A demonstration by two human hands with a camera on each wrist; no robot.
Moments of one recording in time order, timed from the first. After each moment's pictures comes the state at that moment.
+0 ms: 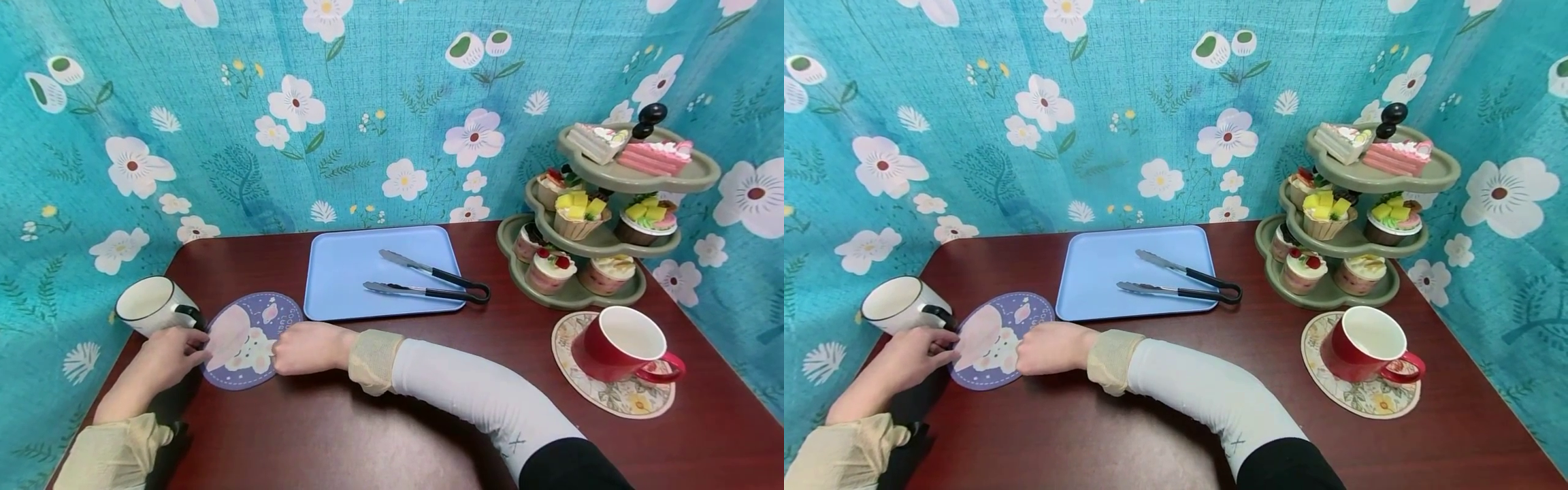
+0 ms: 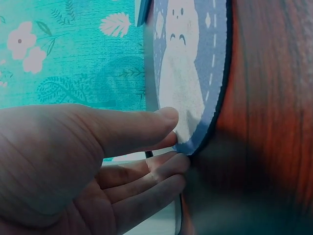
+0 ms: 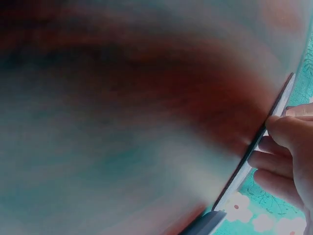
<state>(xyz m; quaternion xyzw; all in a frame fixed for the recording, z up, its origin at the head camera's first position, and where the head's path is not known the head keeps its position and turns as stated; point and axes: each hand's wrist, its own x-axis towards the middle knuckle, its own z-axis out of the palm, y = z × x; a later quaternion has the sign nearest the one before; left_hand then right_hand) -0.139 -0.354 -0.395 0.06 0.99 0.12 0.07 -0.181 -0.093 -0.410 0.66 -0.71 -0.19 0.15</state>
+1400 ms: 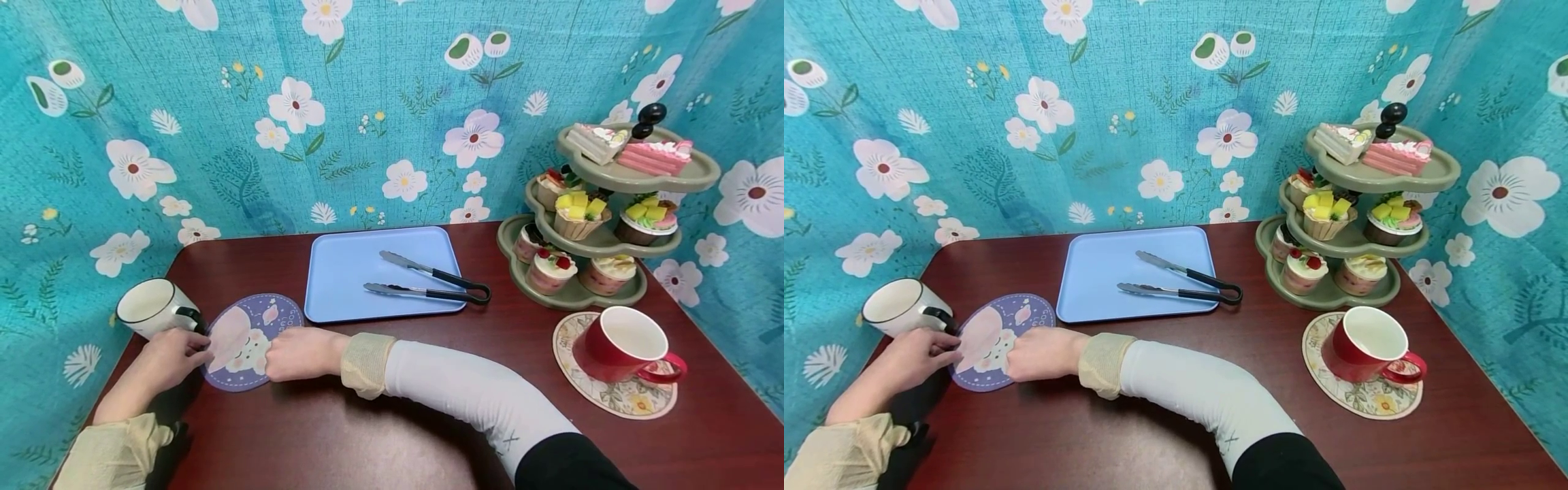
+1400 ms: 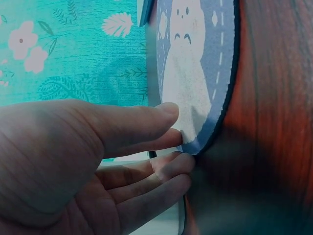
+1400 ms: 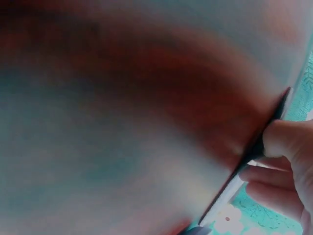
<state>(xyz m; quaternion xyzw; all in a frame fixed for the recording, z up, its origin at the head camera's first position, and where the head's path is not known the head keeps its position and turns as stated) -0.143 -0.353 -0.392 0.05 0.99 0.11 0.09 -0.174 -0.102 -0.407 0.67 -0.70 -0.19 0.14</state>
